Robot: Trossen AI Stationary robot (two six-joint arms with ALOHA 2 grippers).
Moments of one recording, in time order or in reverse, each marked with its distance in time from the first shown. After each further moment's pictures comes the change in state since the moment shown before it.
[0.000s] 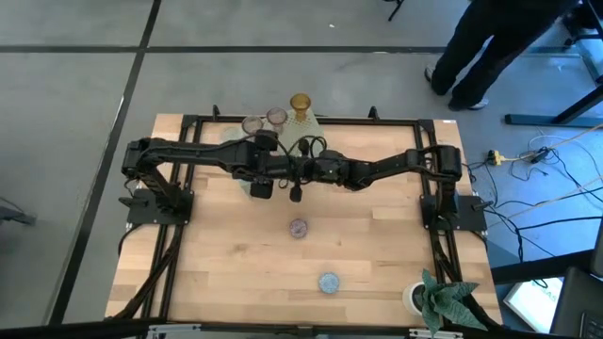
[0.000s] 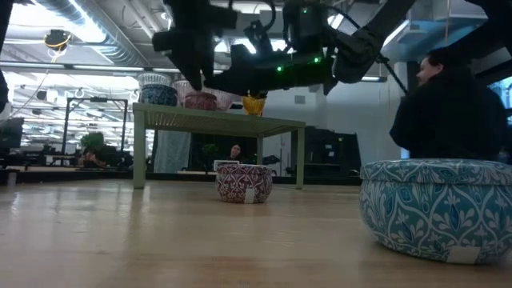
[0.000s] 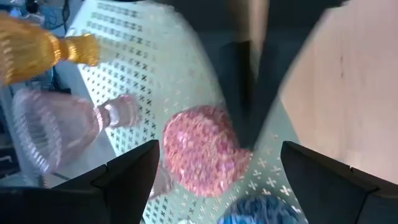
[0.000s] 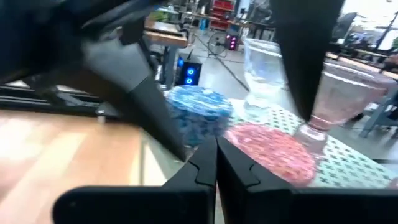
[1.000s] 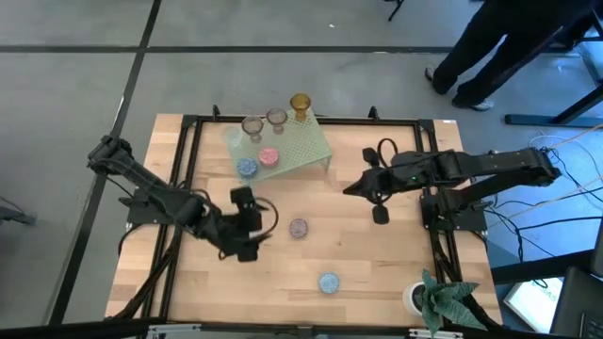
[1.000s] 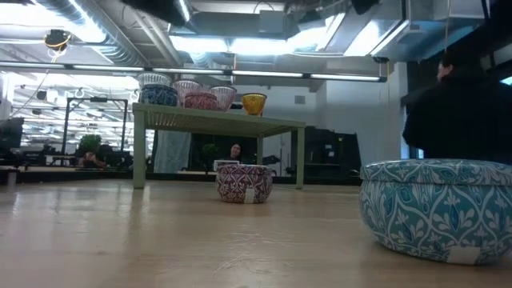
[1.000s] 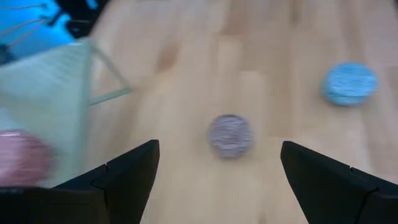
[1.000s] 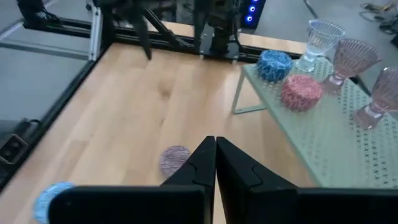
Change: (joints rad) left arm -0.557 -0.327 -0.402 0.517 -0.085 -0.624; right arm 0.254 -0.855 -0.012 -1.248 0.026 0.093
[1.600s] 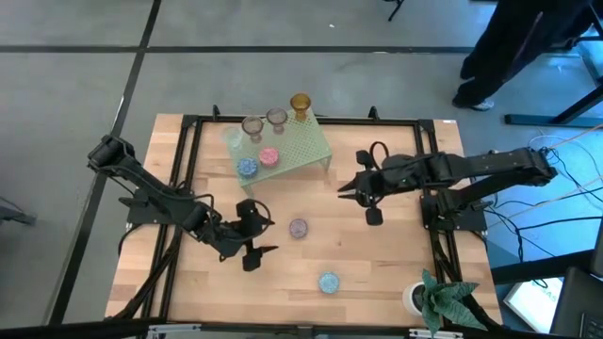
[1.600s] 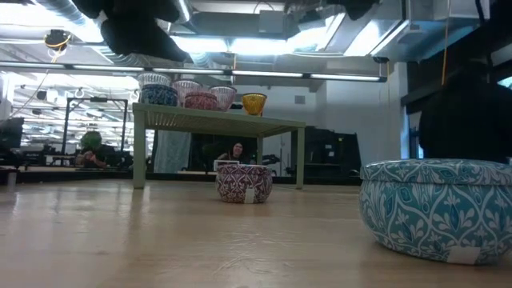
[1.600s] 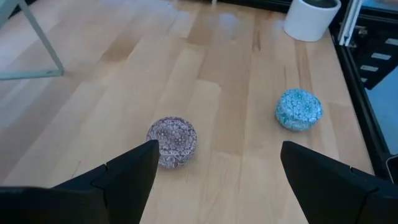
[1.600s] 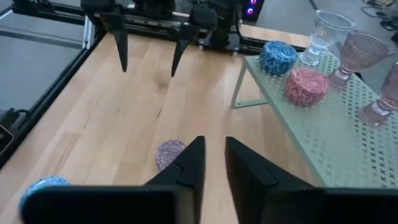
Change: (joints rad) left arm -0.030 0.002 -0.304 0.519 0.070 -0.144; right arm 0.004 0.040 -0.011 0.023 0.007 -0.014
